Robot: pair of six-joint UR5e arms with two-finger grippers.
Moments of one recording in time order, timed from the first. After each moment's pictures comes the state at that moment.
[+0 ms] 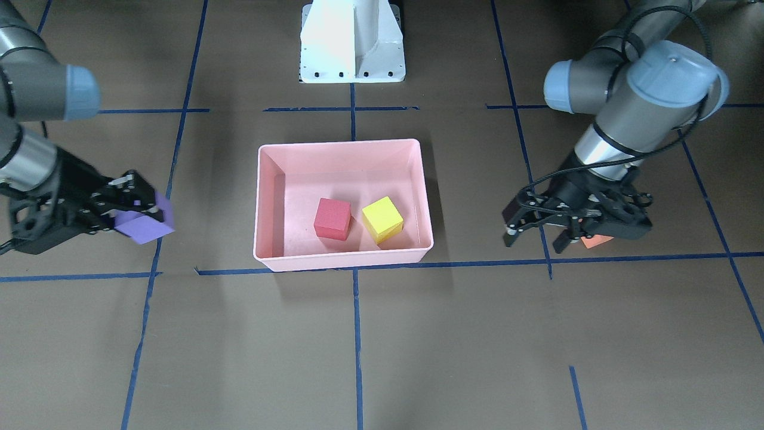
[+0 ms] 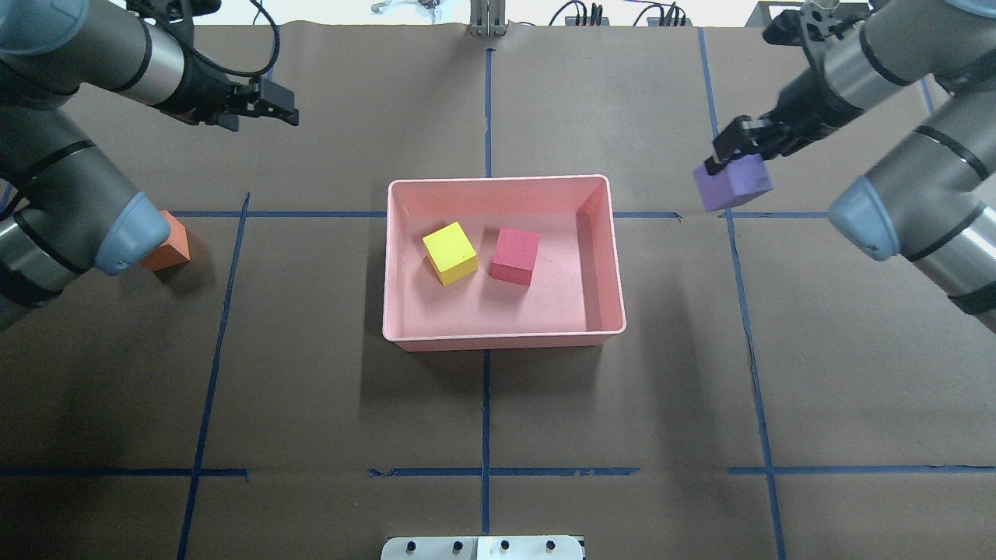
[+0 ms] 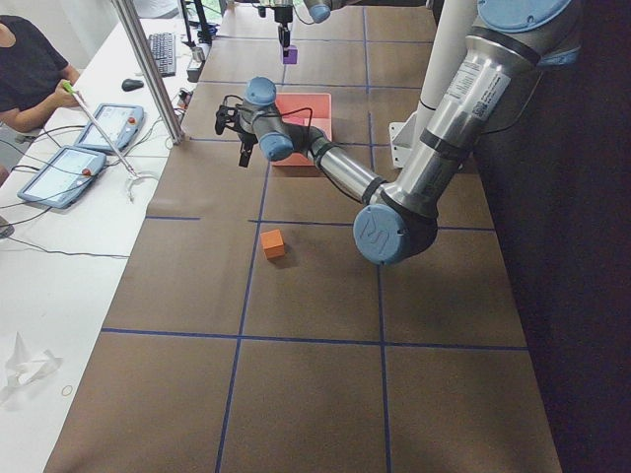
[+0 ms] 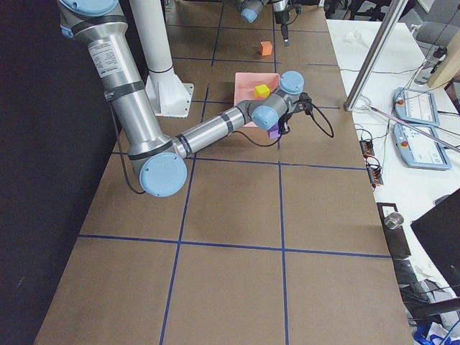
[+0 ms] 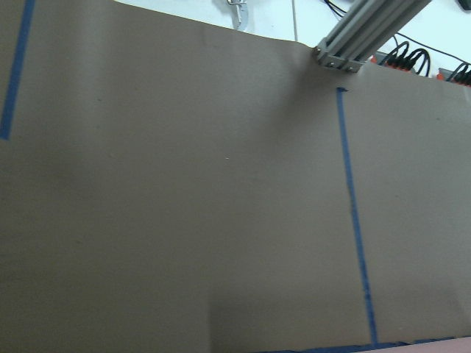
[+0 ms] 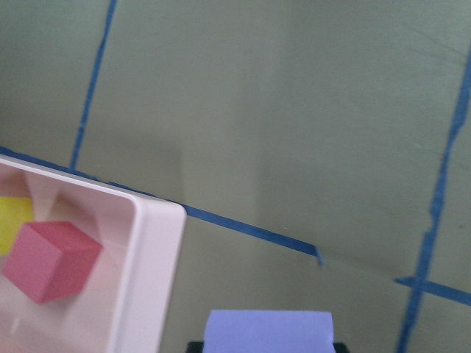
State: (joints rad) left arm -0.97 -2.02 -1.61 -2.08 -2.08 -0.97; right arm 1.01 -1.13 1.66 -1.25 2.40 0.78
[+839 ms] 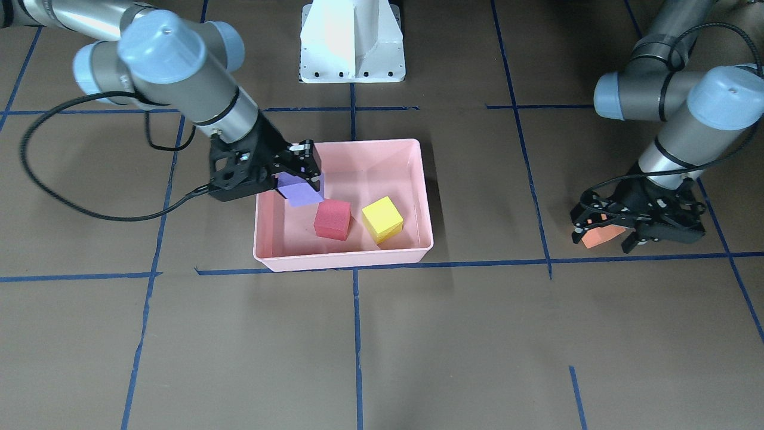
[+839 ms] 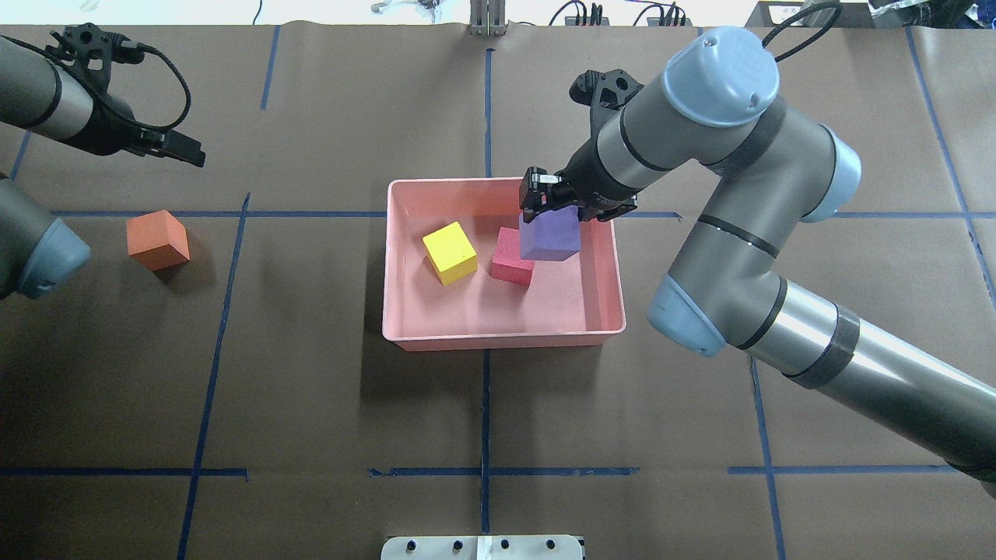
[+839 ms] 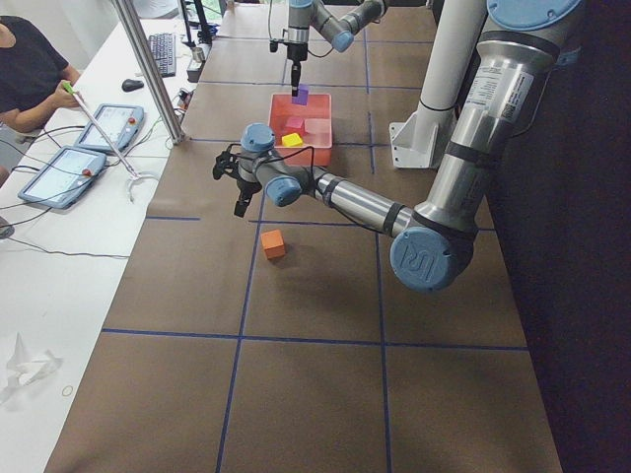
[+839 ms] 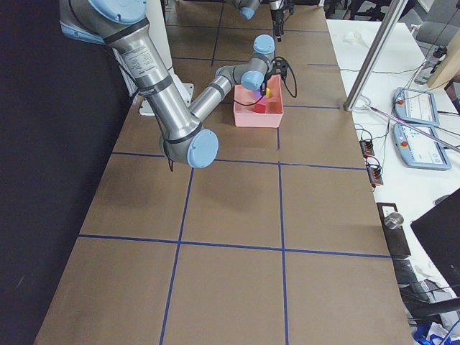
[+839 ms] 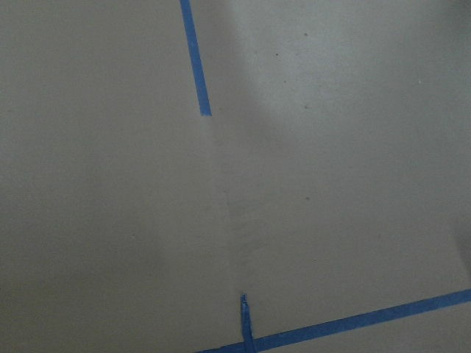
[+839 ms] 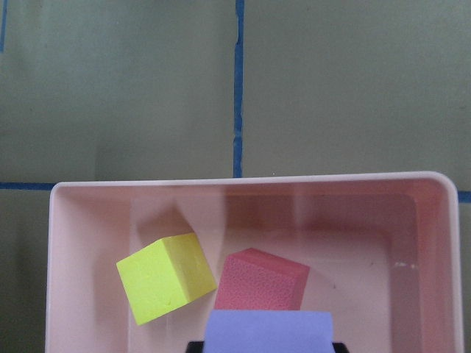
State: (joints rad) left arm -1.04 -1.87 -1.58 -2.08 -2.09 -0.65; right arm 0.70 -0.95 1.68 -1.24 2.10 1.23
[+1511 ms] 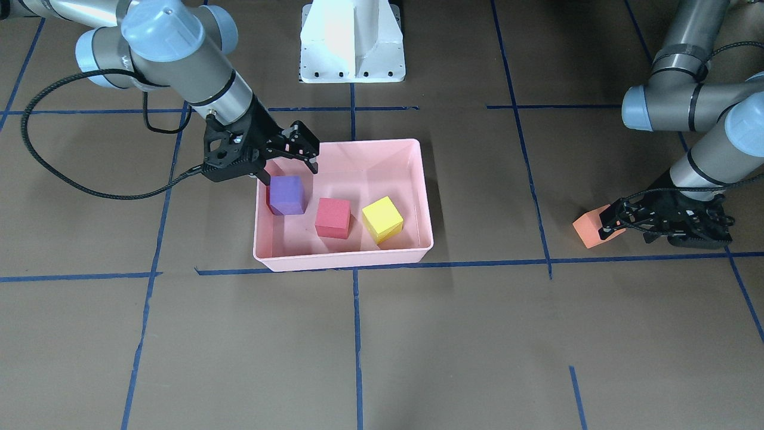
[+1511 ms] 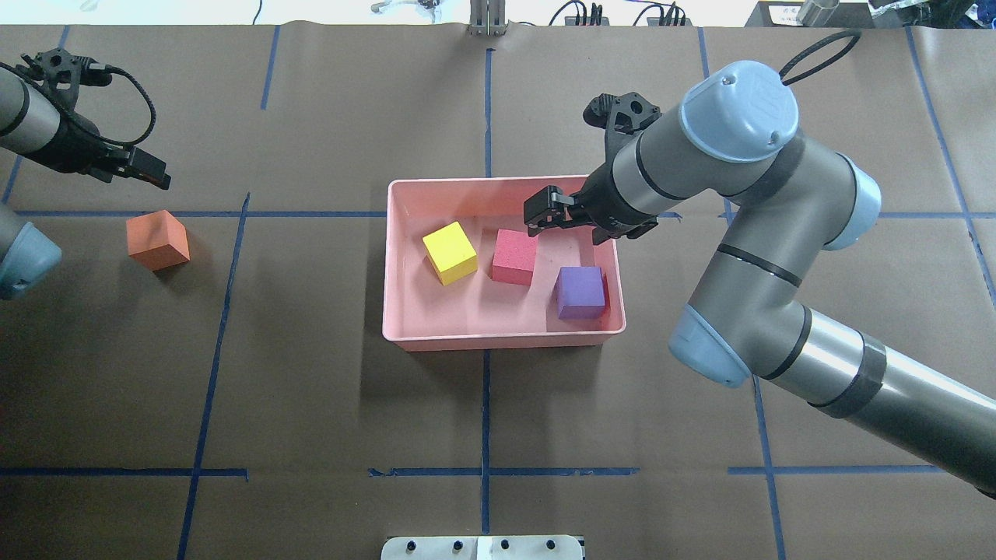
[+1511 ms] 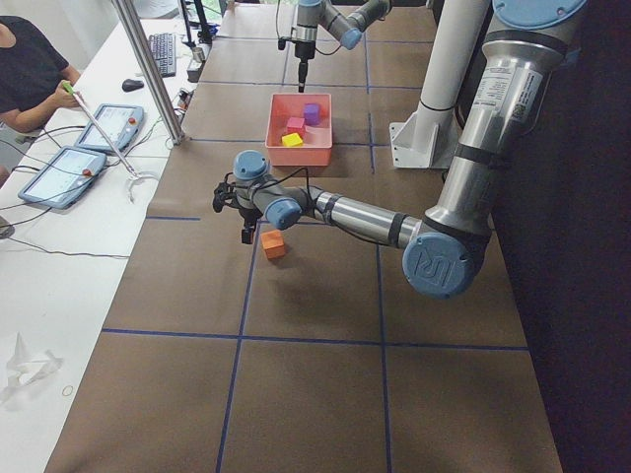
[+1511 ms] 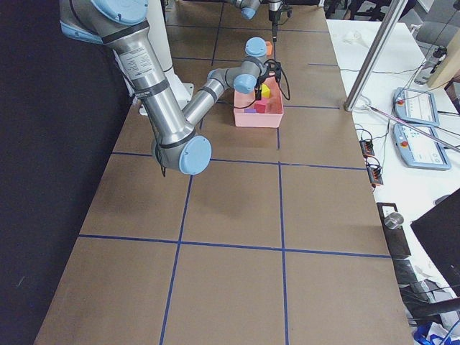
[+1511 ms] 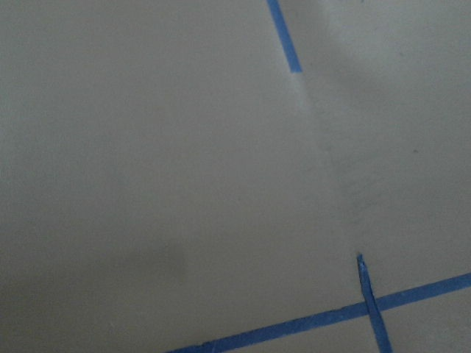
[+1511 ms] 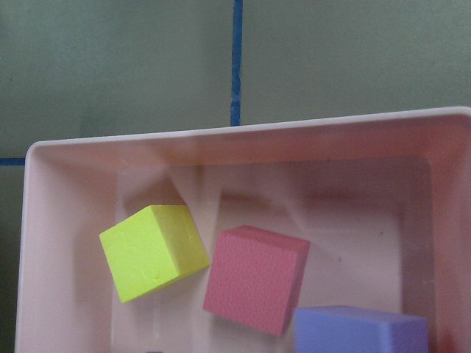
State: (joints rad) left arm -1.06 -1.81 -1.50 -2.07 -2.27 -0.83; right arm 0.72 -1.03 1.78 -1.25 2.08 1.23
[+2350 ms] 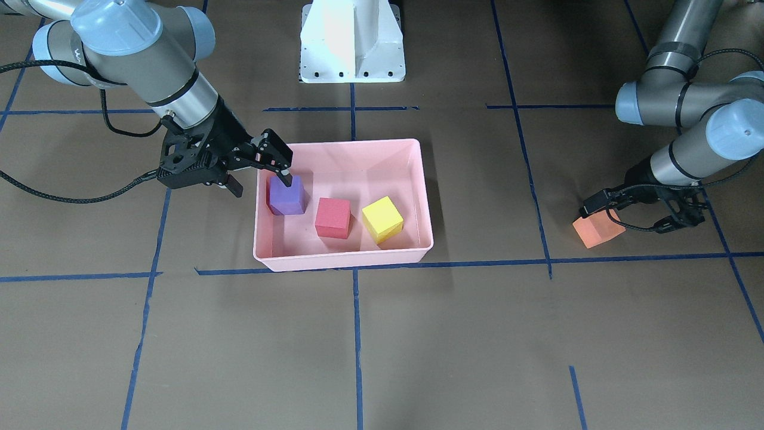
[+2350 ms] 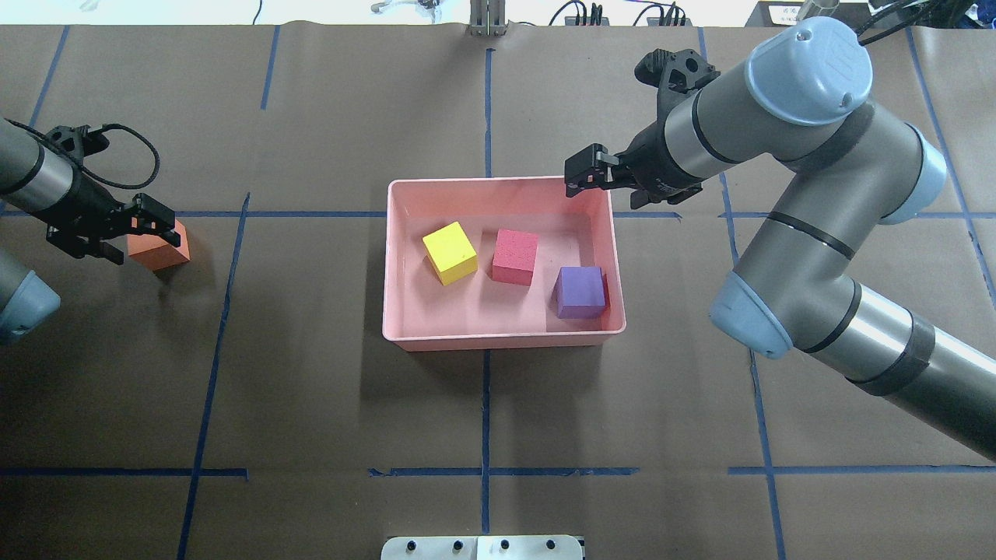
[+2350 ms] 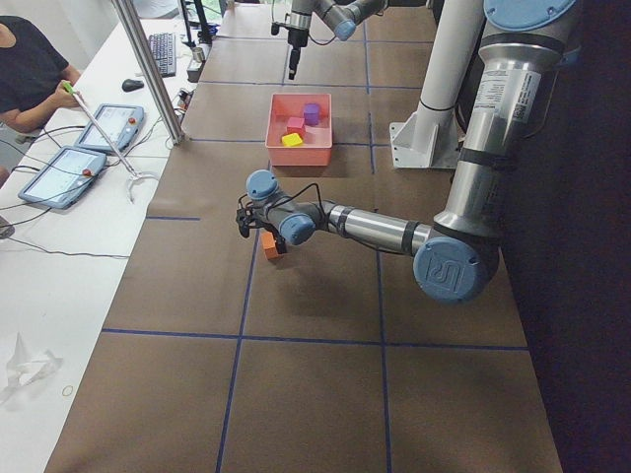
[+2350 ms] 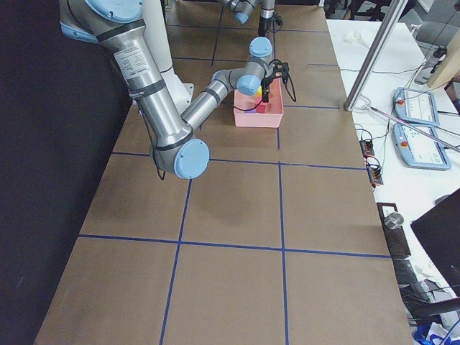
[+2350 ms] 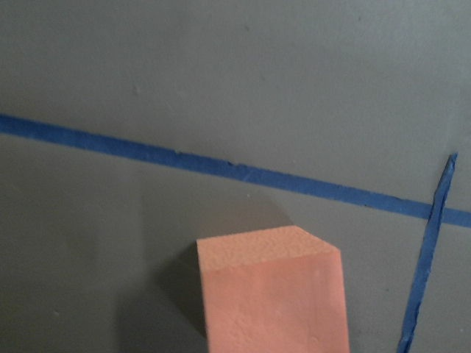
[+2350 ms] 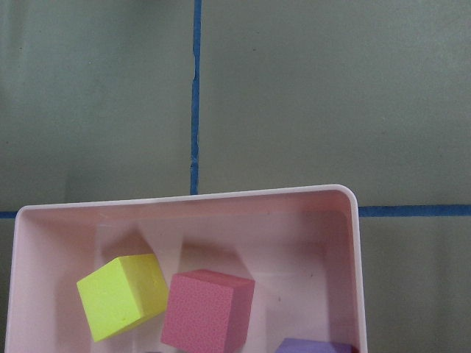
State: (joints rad) left arm -0.99 -1.77 -1.49 -2.08 -2.35 -1.09; right arm 0.77 -1.06 1.80 -1.25 2.07 1.22
